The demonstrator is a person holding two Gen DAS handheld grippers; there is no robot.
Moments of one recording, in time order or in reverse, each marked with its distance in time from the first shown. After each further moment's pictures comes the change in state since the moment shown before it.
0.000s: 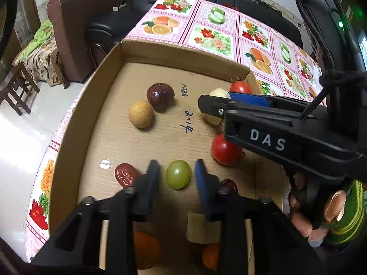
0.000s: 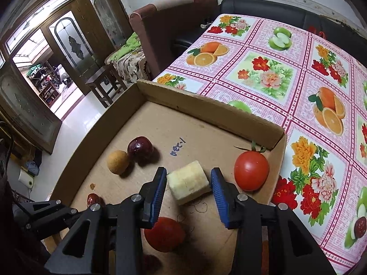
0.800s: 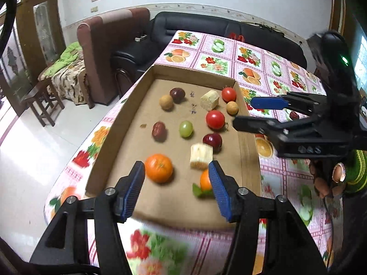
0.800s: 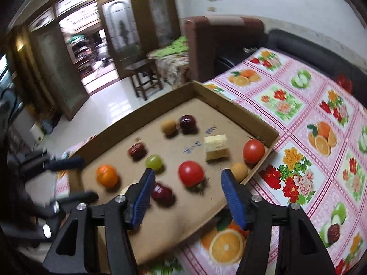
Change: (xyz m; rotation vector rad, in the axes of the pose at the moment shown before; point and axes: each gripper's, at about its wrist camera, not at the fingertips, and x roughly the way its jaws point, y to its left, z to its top) left arm -0.095 -0.013 -0.088 -0.016 -0.212 0.121; right arm -0.092 0.021 -0.063 -0.347 -0.092 0.132
